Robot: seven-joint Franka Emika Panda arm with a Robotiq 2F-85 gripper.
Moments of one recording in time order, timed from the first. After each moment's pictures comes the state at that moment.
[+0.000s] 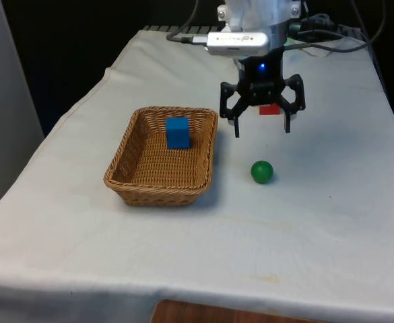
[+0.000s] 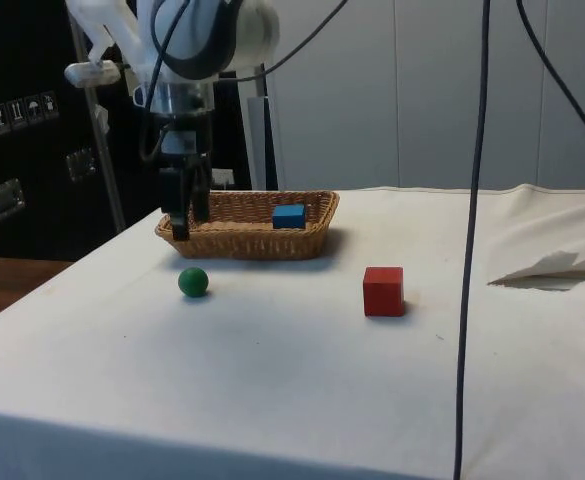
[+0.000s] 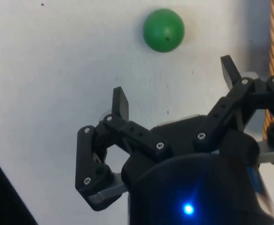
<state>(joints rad) 0.15 0.50 -0.13 -1.88 0.17 2.43 -0.27</state>
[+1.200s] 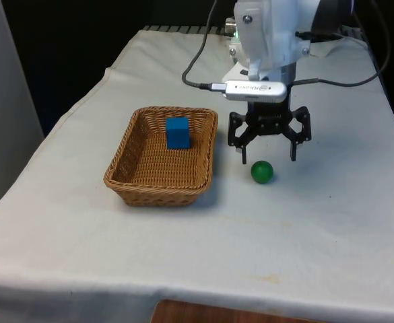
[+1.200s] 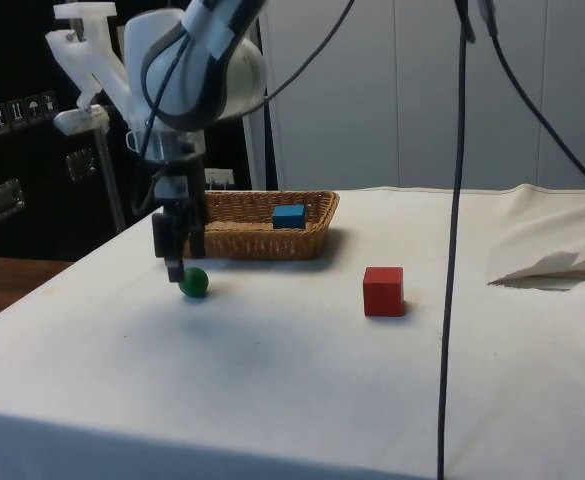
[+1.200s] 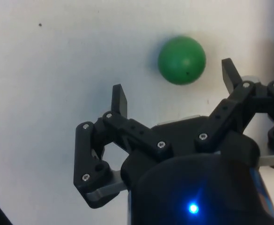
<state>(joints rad) 0.16 0.64 -0.12 -1.80 0.16 2.46 -0.21</state>
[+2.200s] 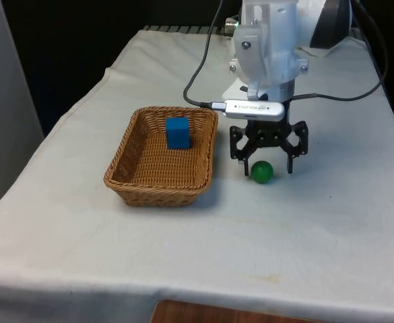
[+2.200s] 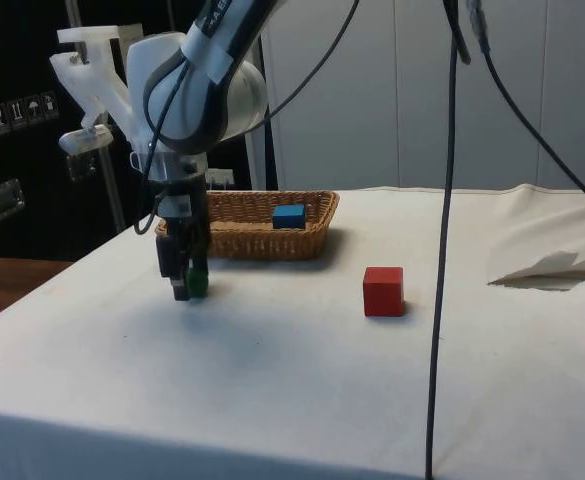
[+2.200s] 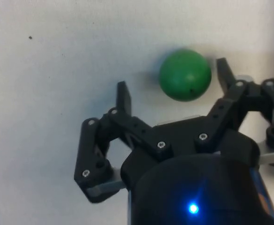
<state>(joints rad) 0.16 0.69 -0.11 -1.78 0.17 2.49 -0.21</state>
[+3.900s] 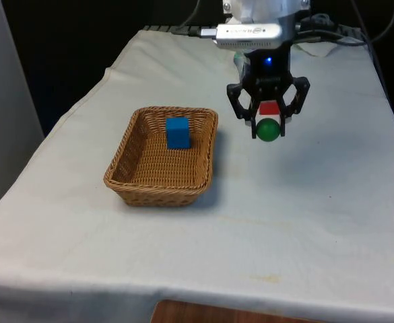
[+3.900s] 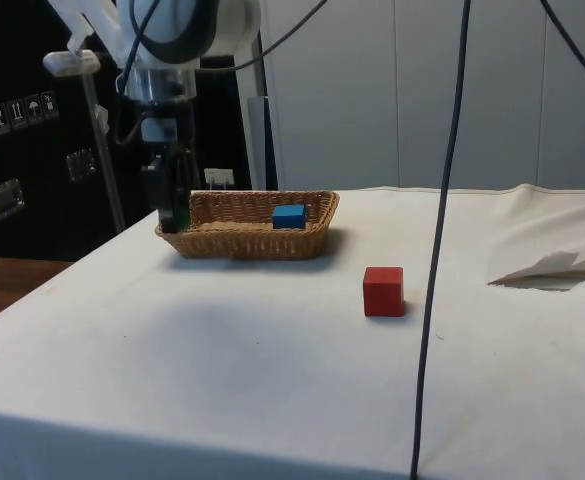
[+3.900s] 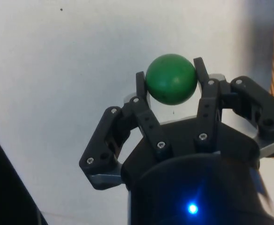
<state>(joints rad) 0.16 0.51 -0.13 -1.79 0.16 2.36 -0.22</state>
